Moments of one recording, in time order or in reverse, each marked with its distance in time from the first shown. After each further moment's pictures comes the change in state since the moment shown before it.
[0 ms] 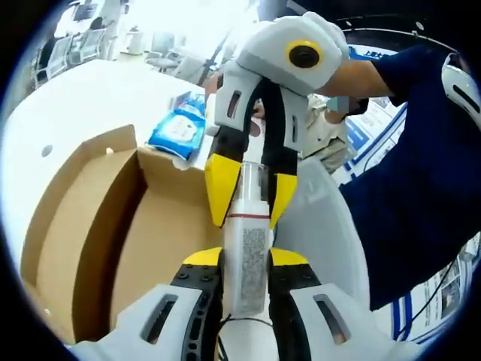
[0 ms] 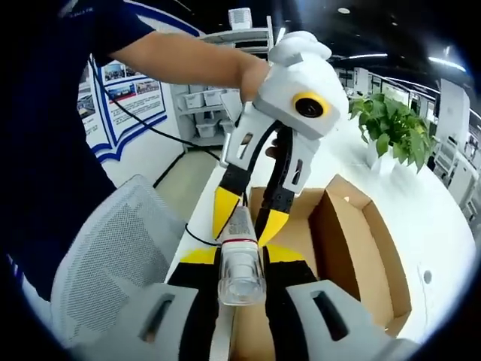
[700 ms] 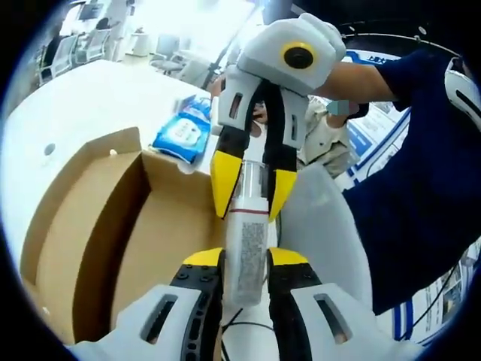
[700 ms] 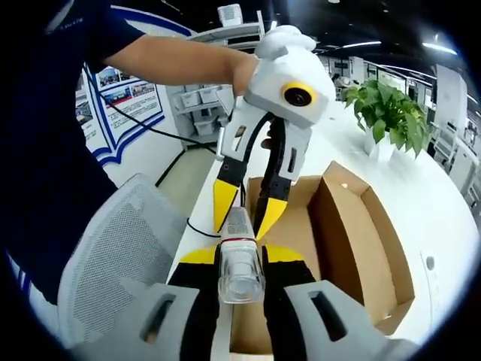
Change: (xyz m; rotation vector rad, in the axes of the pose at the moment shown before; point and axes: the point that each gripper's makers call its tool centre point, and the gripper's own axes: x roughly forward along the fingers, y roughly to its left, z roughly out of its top) left arm 0.001 0.009 0.002 -0.017 -0.022 0.029; right arm -0.001 -0.004 -0.014 0.028 0.046 -0.015
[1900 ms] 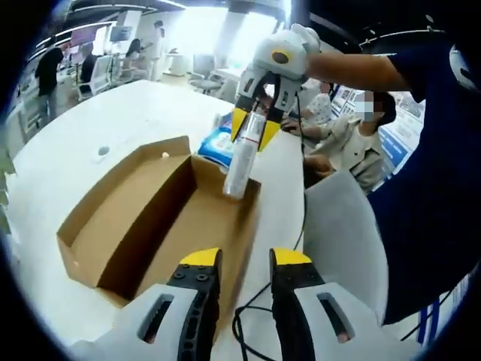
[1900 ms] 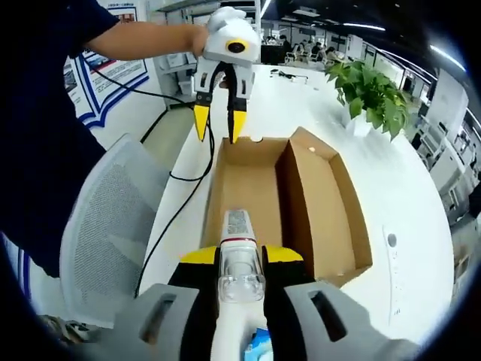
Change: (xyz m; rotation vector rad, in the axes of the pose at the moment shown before) left arm -0.056 -0.002 -0.025 -0.006 -0.125 0.296; right arm -0.081 -0.028 -0.027 -0.050 0.268 -0.111
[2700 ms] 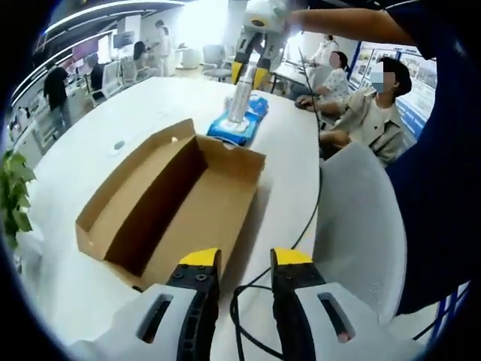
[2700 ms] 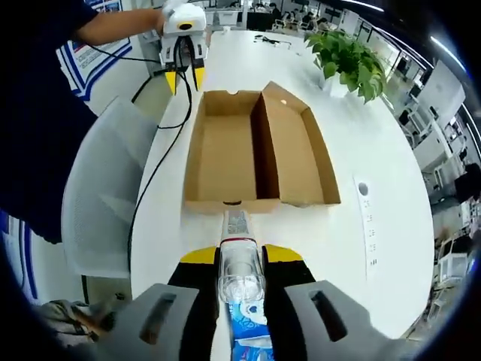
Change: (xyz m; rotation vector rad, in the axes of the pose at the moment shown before) left arm -0.001 -0.014 -0.033 0.072 0.099 0.146; right arm -0.068 -0.027 -0.083 0.030 0.236 -0.090
